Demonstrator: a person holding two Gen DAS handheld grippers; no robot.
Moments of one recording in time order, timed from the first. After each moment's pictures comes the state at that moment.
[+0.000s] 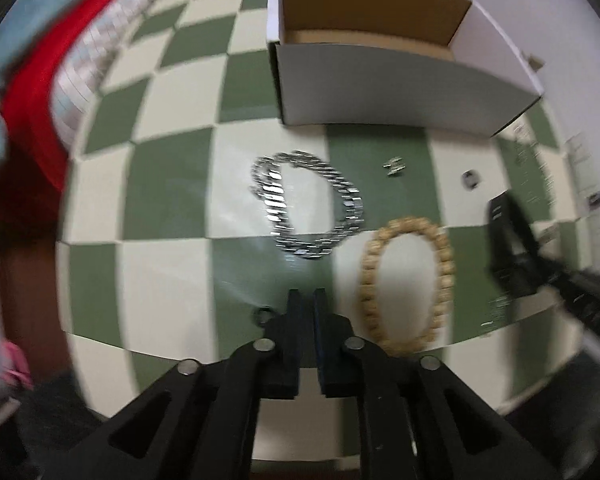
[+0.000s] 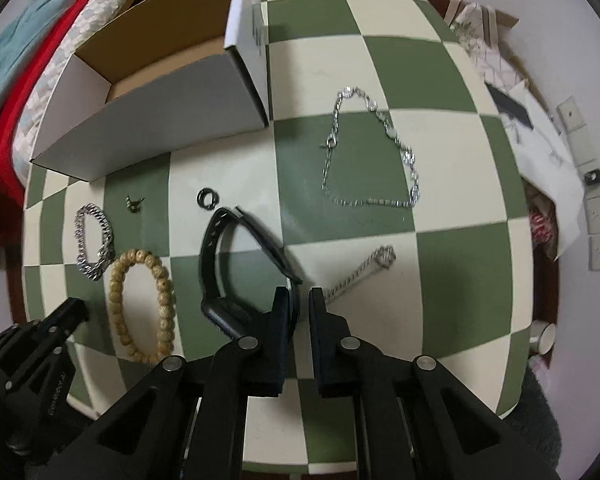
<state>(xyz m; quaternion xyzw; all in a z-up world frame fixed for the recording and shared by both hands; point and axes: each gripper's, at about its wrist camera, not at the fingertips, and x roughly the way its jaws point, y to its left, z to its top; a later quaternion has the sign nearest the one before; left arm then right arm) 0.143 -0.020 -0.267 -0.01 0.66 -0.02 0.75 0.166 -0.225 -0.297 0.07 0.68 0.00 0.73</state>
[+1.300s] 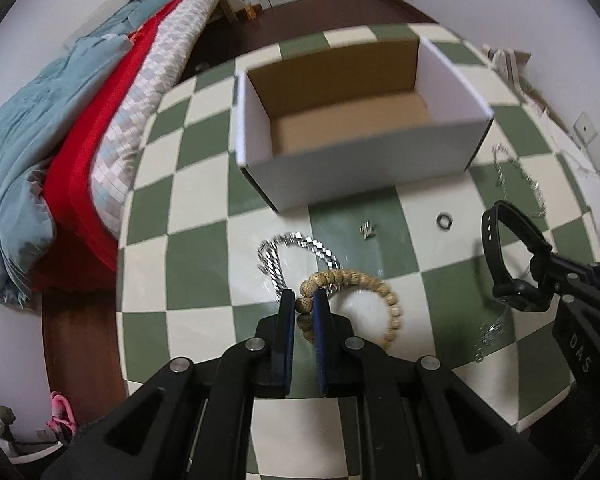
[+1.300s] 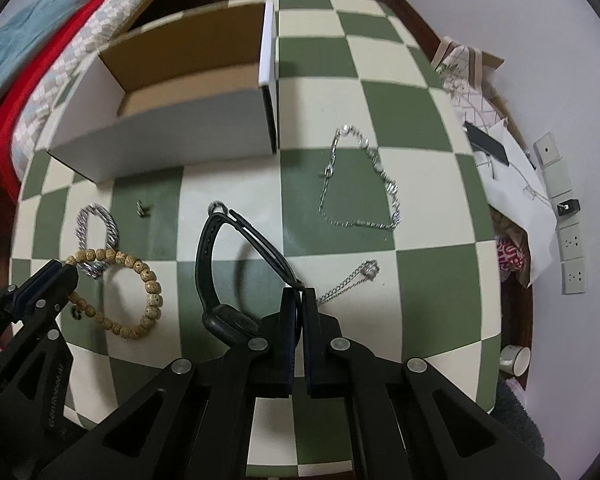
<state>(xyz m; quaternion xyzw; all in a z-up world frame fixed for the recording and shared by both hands) 0.130 -0.076 -0.214 0.13 0.56 0.01 0.82 0.148 -0.201 -0.261 0.00 0.62 -0.03 0.78</state>
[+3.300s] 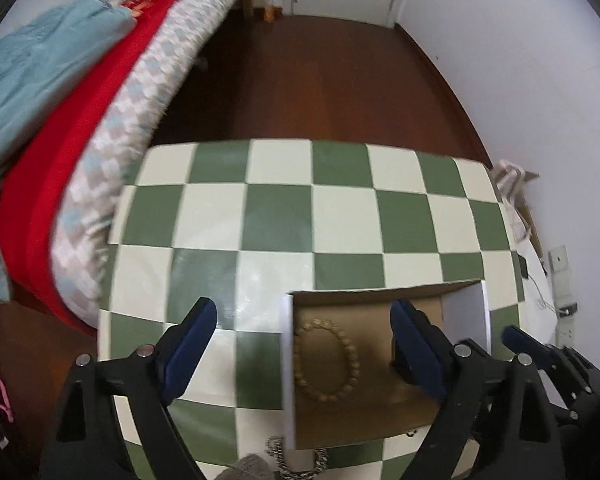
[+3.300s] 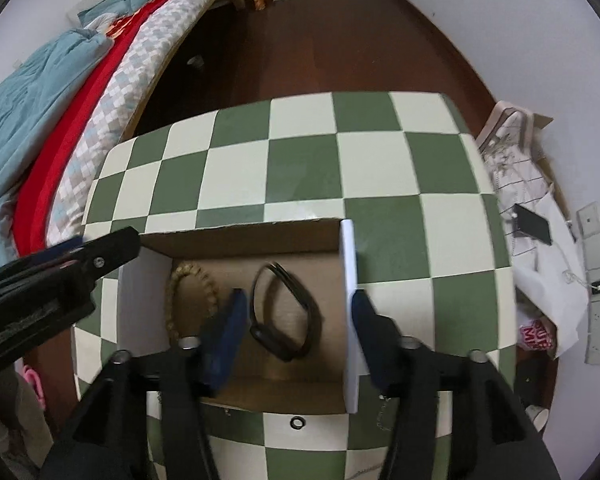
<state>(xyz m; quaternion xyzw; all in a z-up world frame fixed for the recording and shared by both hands) 0.322 -0.008 -0.168 -0.03 0.56 -0.01 0.83 0.323 -0.177 -0.212 0.05 0.59 0.03 0.81</state>
